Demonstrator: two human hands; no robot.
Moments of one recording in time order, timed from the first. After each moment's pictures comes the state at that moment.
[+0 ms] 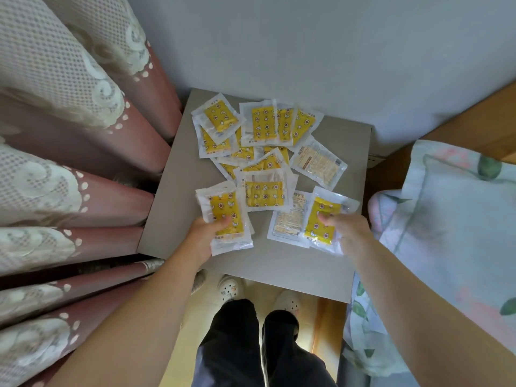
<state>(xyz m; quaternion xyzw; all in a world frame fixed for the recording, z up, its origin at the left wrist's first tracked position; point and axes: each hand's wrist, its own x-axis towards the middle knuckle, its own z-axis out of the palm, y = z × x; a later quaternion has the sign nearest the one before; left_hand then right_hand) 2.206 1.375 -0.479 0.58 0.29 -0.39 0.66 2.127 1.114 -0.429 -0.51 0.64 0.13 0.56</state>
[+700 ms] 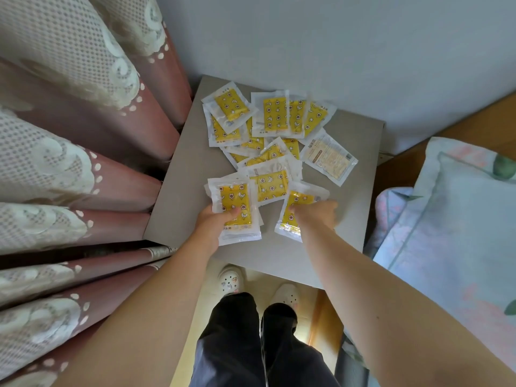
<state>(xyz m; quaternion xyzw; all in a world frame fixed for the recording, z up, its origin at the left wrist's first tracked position) 2.203 1.375 -0.485 0.60 0.29 -0.36 0.65 2.165 1.182 -0.475 -0.67 0.64 0.15 0.36</state>
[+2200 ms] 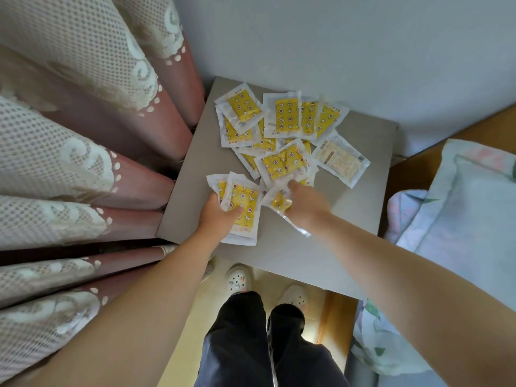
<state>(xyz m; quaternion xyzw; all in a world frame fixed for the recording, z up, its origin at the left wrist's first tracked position) 2.213 1.383 -0.463 0.81 0.15 -0.30 0.49 2.183 1.189 -0.451 -0.93 0.14 0.27 0.22</state>
